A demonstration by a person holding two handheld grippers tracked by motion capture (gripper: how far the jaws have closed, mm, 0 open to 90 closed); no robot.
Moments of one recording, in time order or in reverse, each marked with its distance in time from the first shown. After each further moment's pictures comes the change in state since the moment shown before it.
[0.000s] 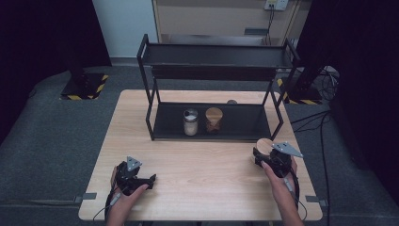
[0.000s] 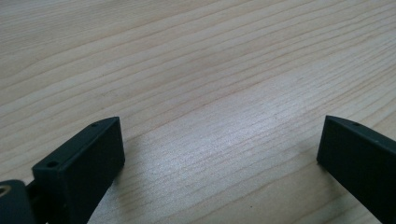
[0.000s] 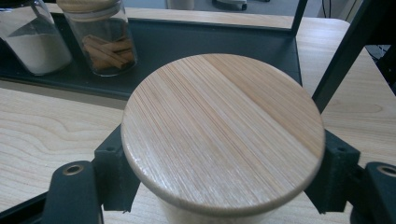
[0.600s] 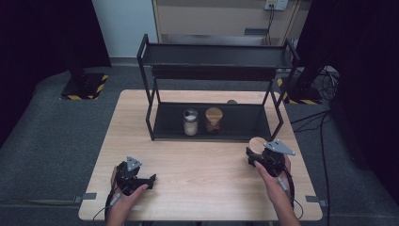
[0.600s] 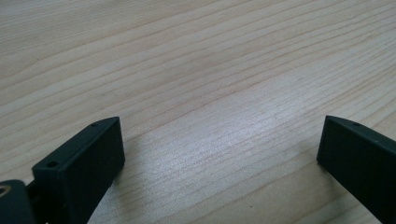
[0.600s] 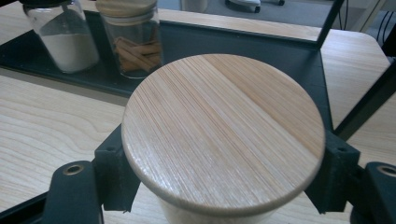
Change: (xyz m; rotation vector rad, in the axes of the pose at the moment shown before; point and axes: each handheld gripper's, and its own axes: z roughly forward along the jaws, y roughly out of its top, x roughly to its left) left arm 0.000 0.000 0.000 0.000 0.000 0.000; right arm 0.019 0.013 0.000 0.007 0.039 -0.056
